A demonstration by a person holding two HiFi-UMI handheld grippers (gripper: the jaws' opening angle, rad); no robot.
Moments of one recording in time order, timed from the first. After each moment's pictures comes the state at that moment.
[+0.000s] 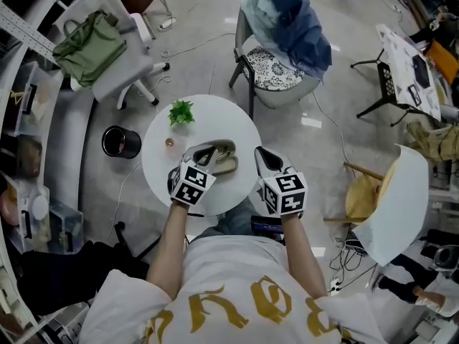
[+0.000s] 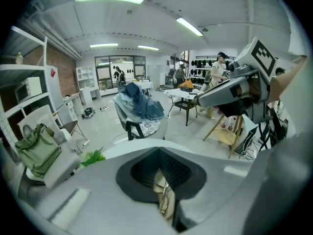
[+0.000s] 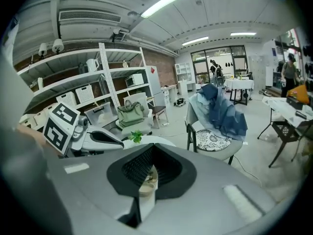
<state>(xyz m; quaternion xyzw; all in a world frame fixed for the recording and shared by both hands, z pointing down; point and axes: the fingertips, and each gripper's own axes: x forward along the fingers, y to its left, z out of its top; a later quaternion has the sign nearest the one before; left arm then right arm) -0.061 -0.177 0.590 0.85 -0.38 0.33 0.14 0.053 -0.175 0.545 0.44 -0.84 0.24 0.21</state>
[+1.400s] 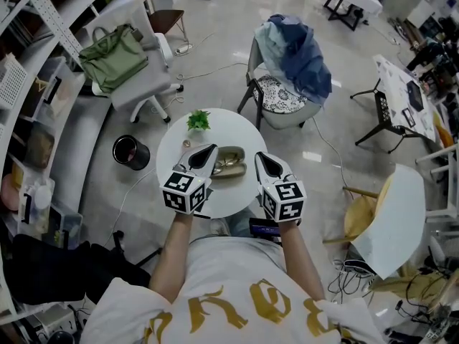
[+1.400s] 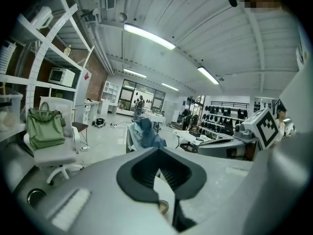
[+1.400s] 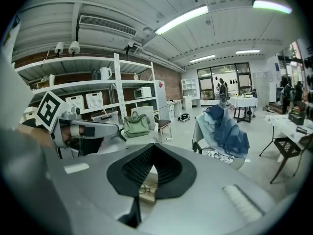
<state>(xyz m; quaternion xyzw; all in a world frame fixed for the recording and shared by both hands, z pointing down) -0.104 -0.140 0.454 0.86 -0.47 0.07 0.18 0.013 -0.134 0.473 0.45 -0.87 0.16 0.16</state>
